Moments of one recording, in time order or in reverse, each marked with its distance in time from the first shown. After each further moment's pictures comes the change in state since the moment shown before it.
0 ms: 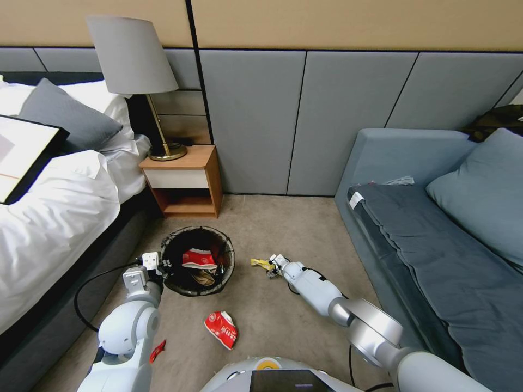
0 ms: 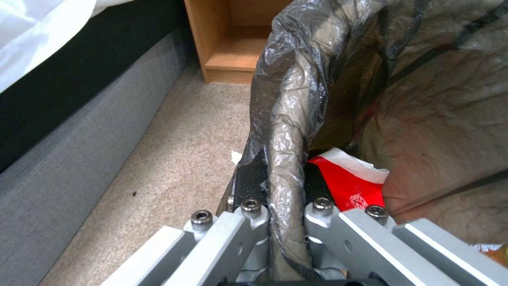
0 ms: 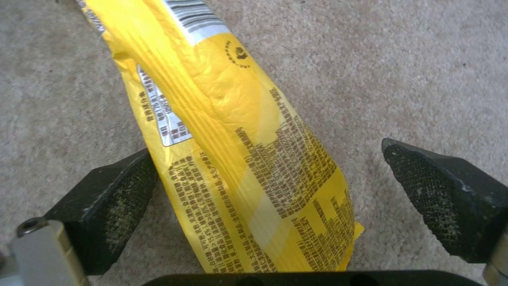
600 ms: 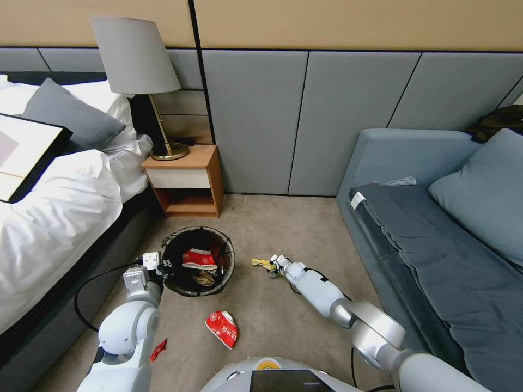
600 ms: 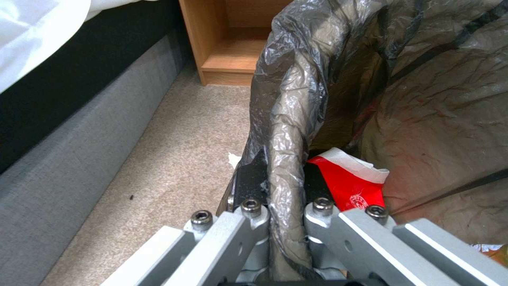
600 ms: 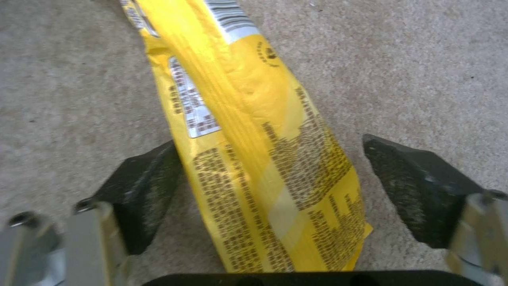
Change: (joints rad) left arm -0.002 0.005 0.002 0.000 0.007 0.000 0.009; right arm -0.024 -0.018 0.001 0.051 -0.021 -0.001 -0.014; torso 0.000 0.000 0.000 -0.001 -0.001
